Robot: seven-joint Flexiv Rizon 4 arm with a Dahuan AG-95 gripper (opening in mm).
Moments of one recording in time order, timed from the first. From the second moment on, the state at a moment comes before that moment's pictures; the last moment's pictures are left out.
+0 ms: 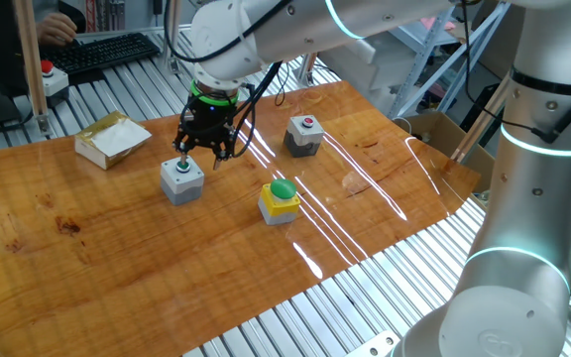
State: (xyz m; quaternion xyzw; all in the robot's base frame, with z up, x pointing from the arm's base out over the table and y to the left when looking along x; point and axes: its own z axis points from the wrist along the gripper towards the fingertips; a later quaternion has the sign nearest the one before) arm 0.595 0.086 0.090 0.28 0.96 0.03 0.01
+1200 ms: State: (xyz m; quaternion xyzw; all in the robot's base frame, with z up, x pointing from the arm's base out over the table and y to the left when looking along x) arm 0.592 0.078 0.081 0.27 0.96 0.03 0.01
